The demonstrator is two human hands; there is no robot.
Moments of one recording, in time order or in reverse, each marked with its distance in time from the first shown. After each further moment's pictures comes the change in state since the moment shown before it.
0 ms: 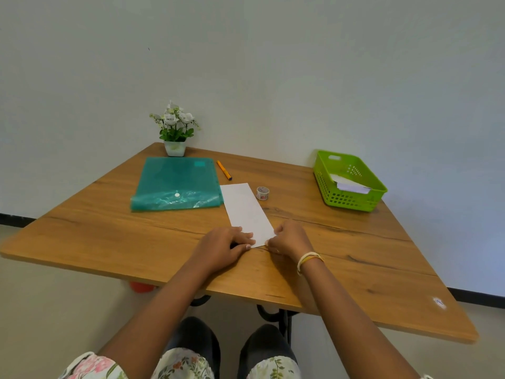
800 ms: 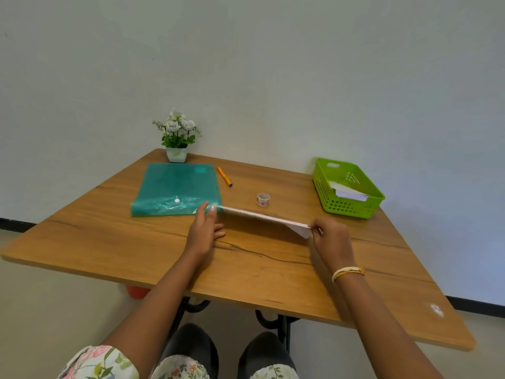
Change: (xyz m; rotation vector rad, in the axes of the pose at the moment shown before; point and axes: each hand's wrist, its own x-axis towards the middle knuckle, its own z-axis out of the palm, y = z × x) left_hand 0.013 -0.016 -0.016 -0.925 0.404 -0.366; right_hand 0.005 0.068 -0.051 -0.048 0.564 -0.459
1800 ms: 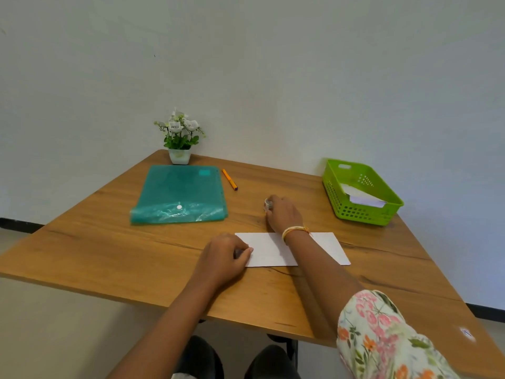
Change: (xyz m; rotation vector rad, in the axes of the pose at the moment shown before) left_hand -0.013 -0.007 0.013 0.868 -0.120 0.464; right_hand 0.094 -0.059 0.121 -0.183 -0.329 0.032
